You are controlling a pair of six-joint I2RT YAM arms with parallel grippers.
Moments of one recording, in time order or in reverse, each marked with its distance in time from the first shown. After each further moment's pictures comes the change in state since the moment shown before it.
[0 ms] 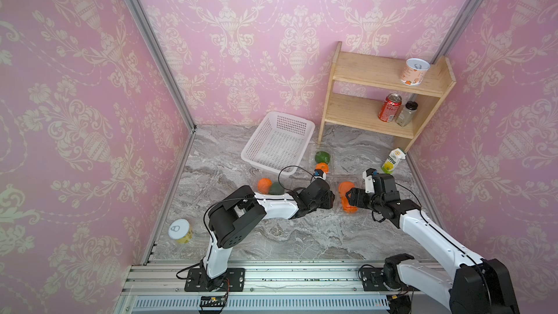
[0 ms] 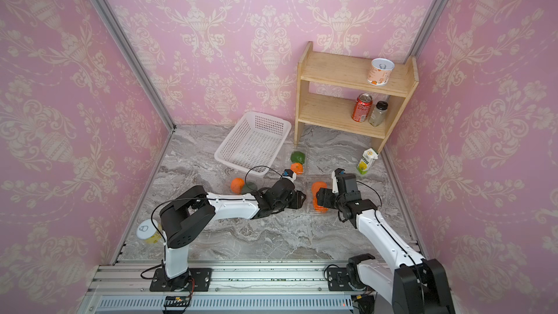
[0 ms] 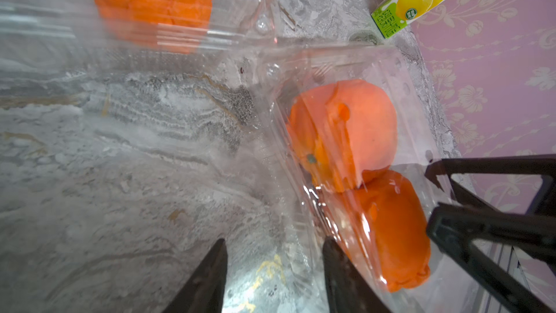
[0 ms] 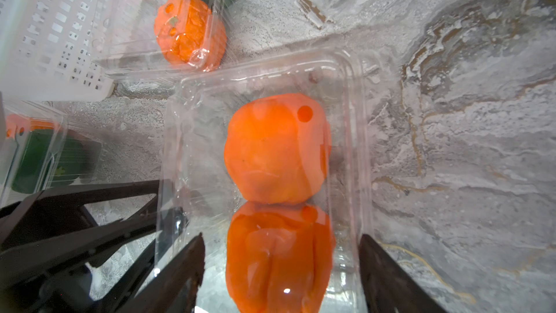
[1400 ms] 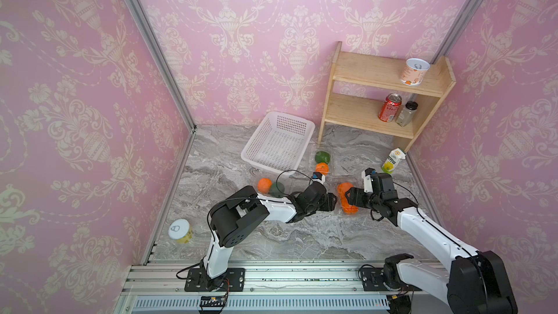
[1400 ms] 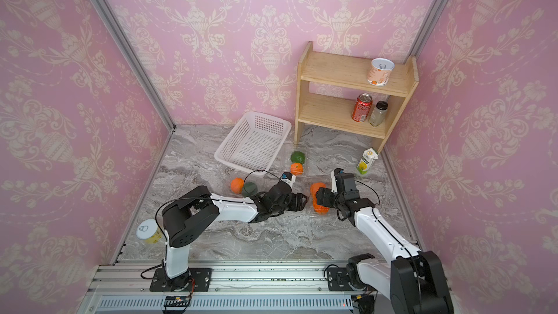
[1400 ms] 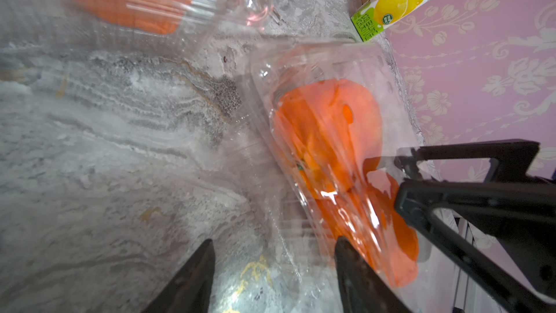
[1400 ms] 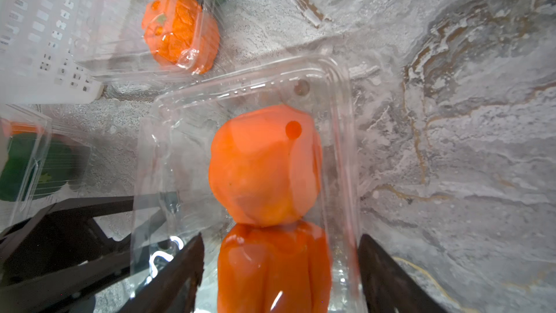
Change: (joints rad) left arm 0.001 0.026 -0.085 0.206 0.052 -0.053; right arm 0.000 0.047 -0.001 0.038 0.006 0.000
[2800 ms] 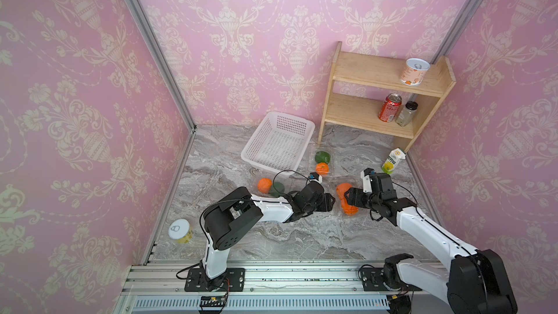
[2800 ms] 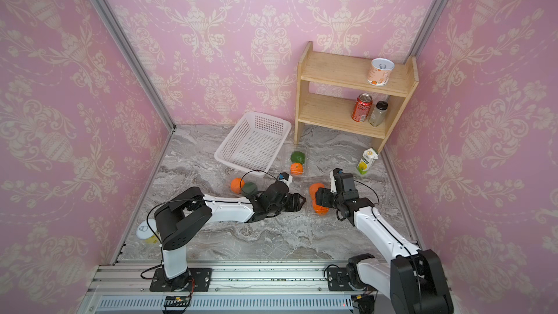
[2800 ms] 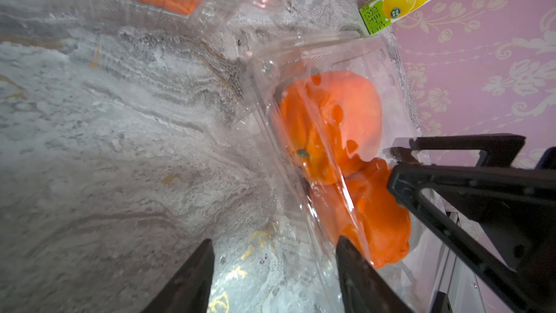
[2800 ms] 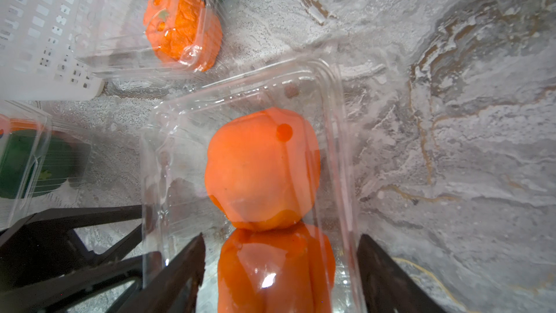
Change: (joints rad) left arm 0.008 -0.060 -0.013 -0.106 0.026 -0.037; right arm 0.010 0.007 0.000 0.002 0.002 0.000
